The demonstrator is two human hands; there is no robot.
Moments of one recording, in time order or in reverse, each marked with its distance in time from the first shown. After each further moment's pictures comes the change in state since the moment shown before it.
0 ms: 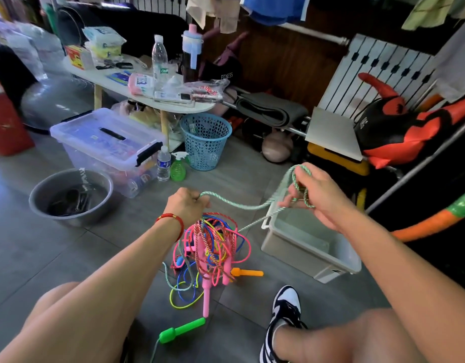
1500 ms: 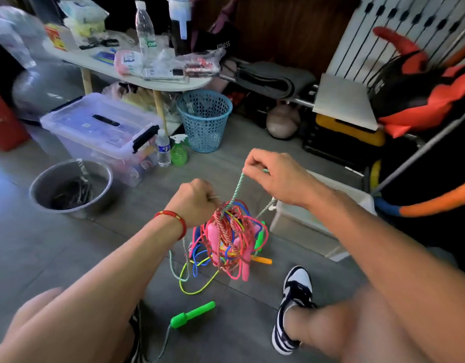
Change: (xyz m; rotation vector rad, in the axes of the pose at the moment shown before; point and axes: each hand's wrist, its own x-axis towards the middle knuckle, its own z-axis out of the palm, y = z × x) left_hand -0.011 0.013 0.013 0.348 -0.119 0.204; right_hand 0.038 0.022 0.048 -0.781 -0.190 -0.460
